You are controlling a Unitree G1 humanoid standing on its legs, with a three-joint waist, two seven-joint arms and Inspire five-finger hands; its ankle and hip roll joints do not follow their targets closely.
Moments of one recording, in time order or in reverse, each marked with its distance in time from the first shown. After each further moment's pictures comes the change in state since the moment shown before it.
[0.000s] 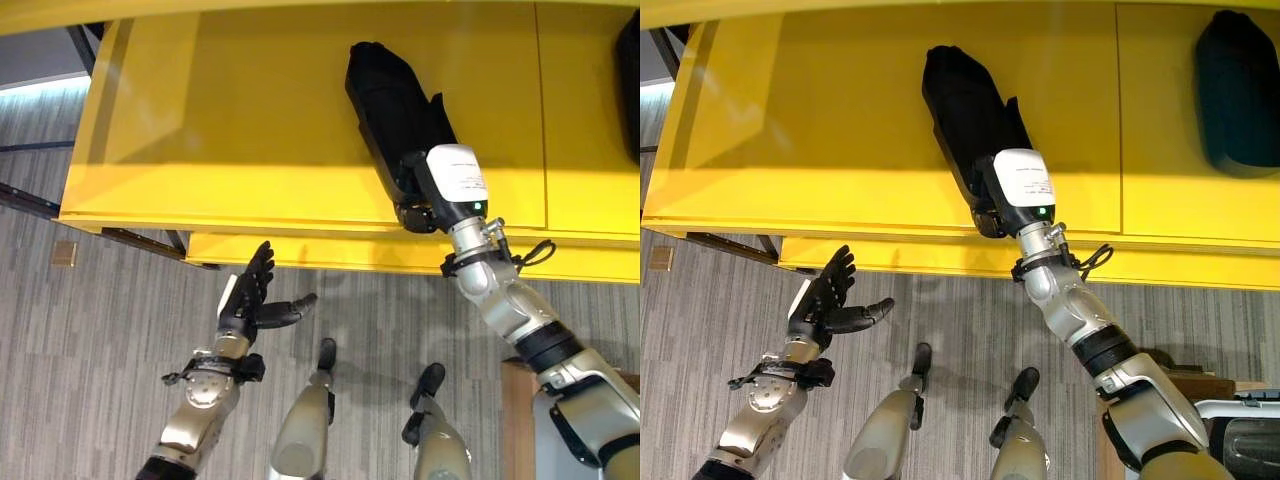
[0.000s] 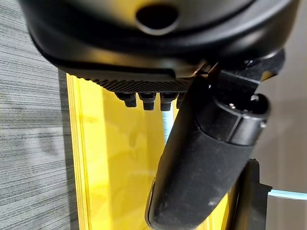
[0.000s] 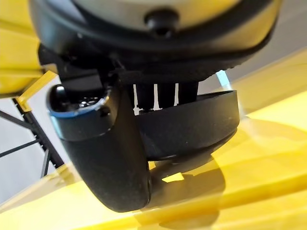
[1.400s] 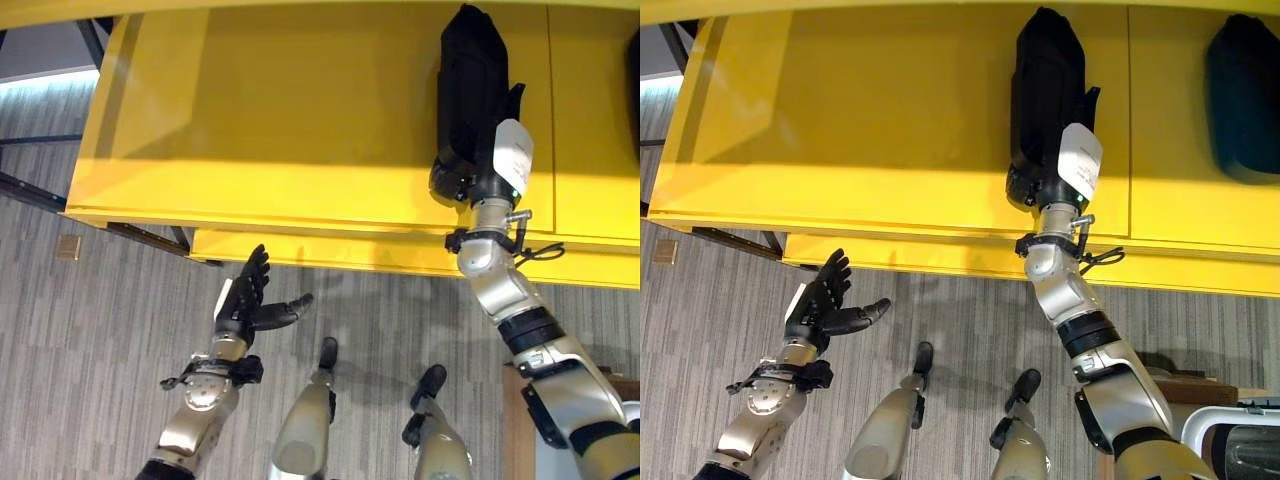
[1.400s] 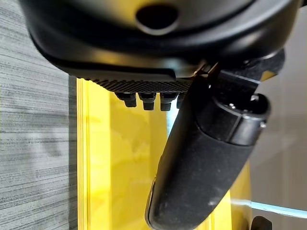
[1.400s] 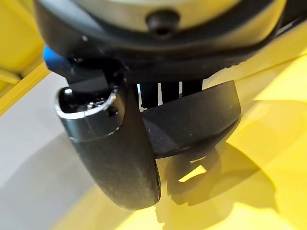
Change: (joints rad) left arm 0.017 0.014 0.000 0.001 -0.016 -0.002 0.025; right arm -0.082 0.136 -0.167 0.134 0.236 0.095 -0.166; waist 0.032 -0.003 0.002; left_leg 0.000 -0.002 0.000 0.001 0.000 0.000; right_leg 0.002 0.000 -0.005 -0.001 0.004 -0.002
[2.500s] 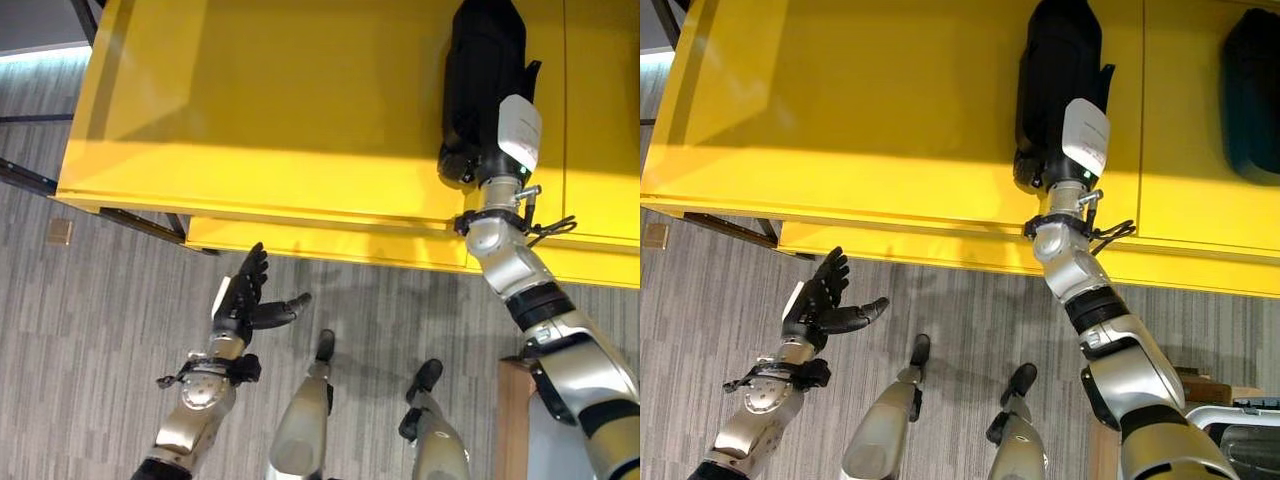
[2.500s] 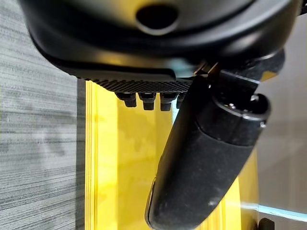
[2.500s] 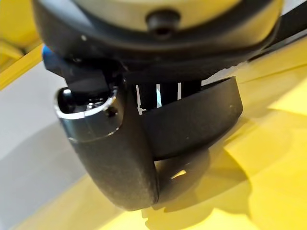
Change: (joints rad) left arm -0.012 0.008 -0.001 0.000 -0.002 -0.004 0.002; right arm -0.148 -0.066 0.077 0.150 -0.025 -0.008 0.023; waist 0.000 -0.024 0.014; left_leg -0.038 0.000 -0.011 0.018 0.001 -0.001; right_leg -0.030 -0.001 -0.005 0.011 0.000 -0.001
